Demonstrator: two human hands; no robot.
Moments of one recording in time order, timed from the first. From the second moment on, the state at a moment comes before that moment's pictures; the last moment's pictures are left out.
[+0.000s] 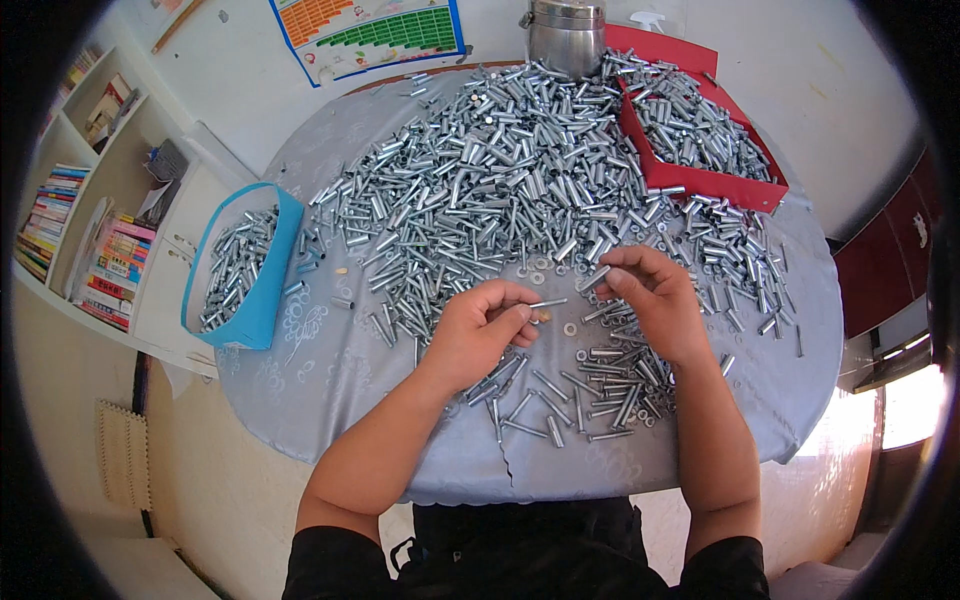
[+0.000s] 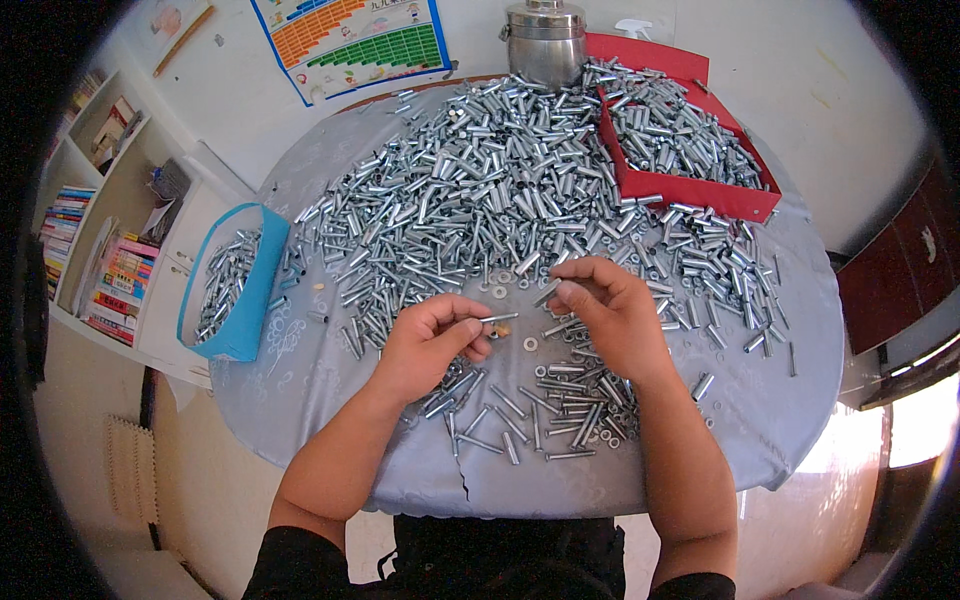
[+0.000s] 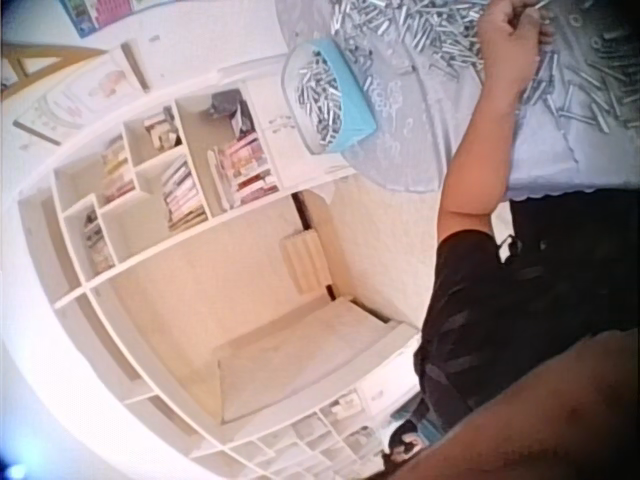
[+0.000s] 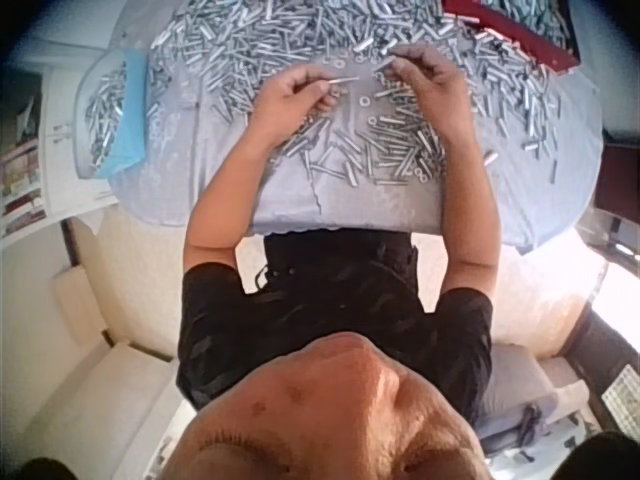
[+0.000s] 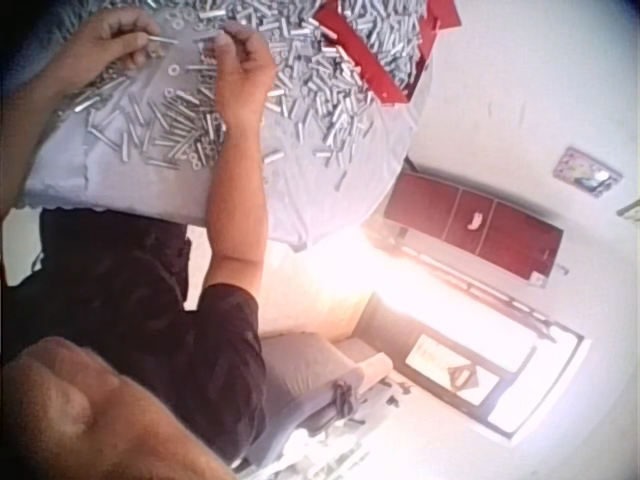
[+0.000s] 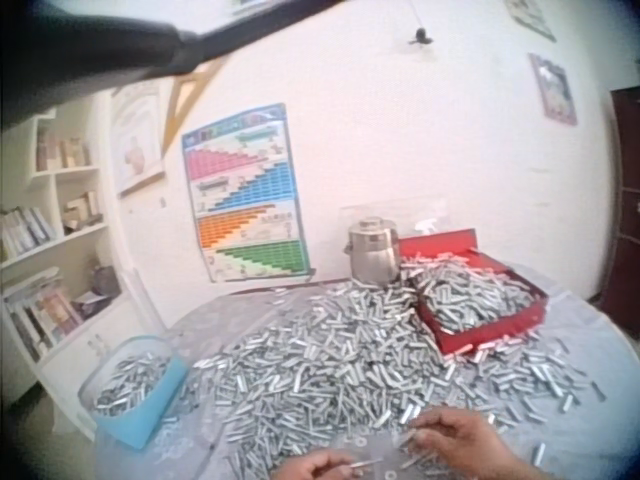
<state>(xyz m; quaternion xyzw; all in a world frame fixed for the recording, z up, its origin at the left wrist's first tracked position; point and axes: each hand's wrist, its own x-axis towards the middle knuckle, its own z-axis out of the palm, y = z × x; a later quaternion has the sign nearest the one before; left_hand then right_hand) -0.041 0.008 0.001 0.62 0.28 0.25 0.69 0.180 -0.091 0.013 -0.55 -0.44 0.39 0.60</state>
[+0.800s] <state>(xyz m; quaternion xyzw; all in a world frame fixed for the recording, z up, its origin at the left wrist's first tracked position) -0.040 0.011 0.002 0.60 0.27 0.27 0.70 0.168 -0.090 0.014 -0.51 -0.44 0.44 0.60</state>
